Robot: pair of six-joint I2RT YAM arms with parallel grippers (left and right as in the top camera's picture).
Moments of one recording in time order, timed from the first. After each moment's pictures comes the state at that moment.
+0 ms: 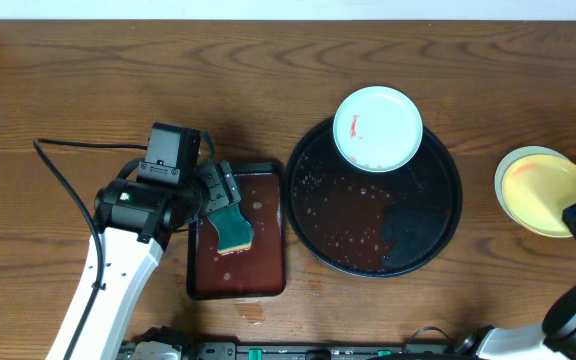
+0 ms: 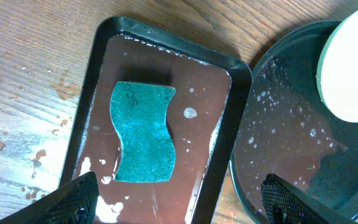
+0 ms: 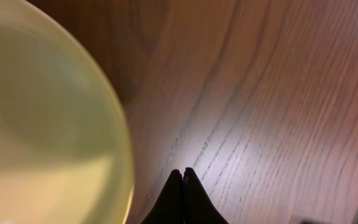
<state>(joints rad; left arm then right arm) -0.23 1.19 1.08 -1.01 0.08 -0.61 -0.66 1.67 1.08 -0.82 0.35 0.48</state>
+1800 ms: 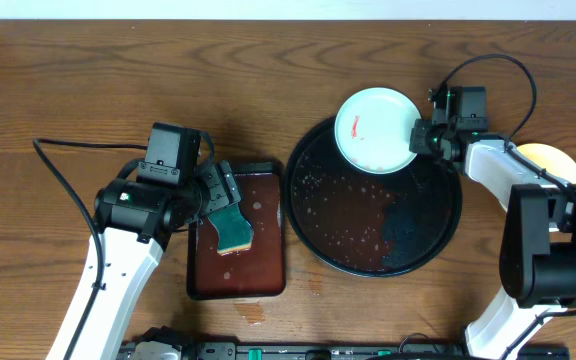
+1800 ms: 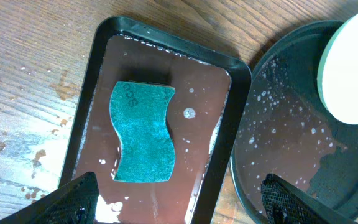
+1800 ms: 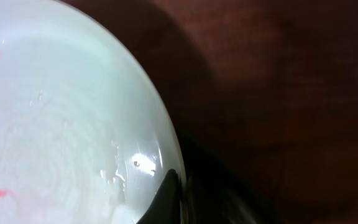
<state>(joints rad) -0.23 1.19 1.08 -1.01 0.08 -0.61 0.03 1.91 1.09 -0.17 -0.14 0.17</state>
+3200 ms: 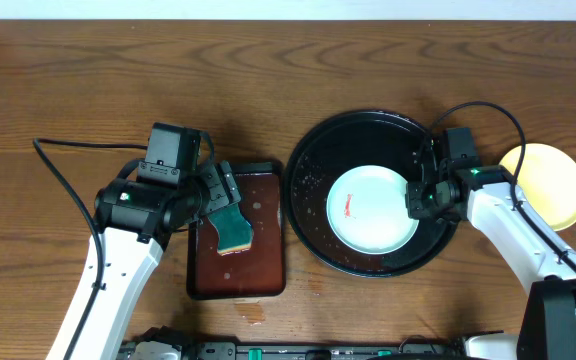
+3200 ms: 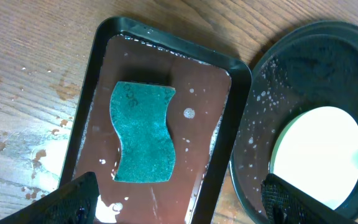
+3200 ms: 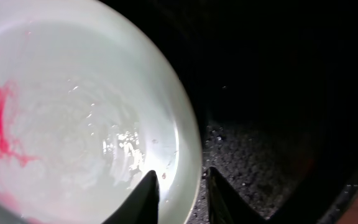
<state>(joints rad) -0.23 1.19 1.08 -1.01 0.08 -0.61 0.15 1.54 0.88 -0.67 -0.08 0.13</state>
